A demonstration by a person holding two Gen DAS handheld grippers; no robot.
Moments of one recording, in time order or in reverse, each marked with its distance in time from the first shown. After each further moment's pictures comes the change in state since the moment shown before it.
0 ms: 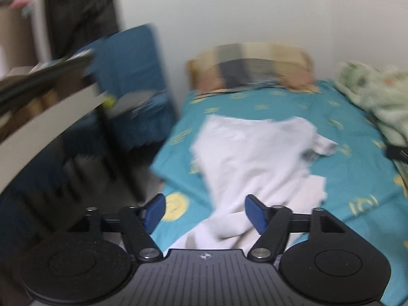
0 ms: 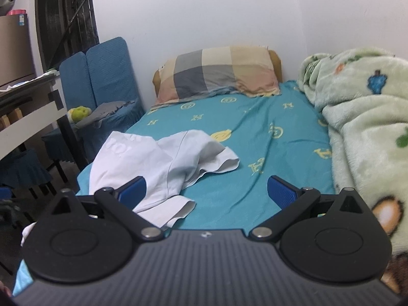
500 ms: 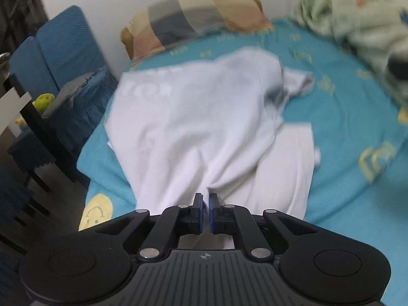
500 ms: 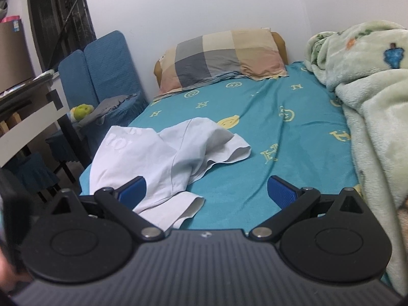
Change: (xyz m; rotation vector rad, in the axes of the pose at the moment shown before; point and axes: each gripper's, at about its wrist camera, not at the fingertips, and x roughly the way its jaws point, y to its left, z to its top) left arm 0.119 -0.055 -0.005 0.127 0.083 -0.144; right arm 0.038 0.000 -0.008 0.037 0.041 0.034
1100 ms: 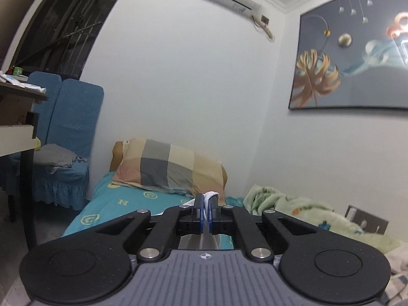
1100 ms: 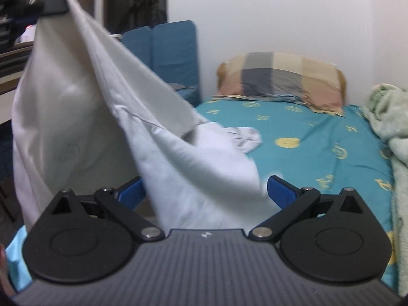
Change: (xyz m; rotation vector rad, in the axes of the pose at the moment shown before) left arm -0.208 0.102 -0.014 -0.436 -0.654 -0.305; right arm -0.002 0.080 -0.028 -0.330 -0.049 0.185
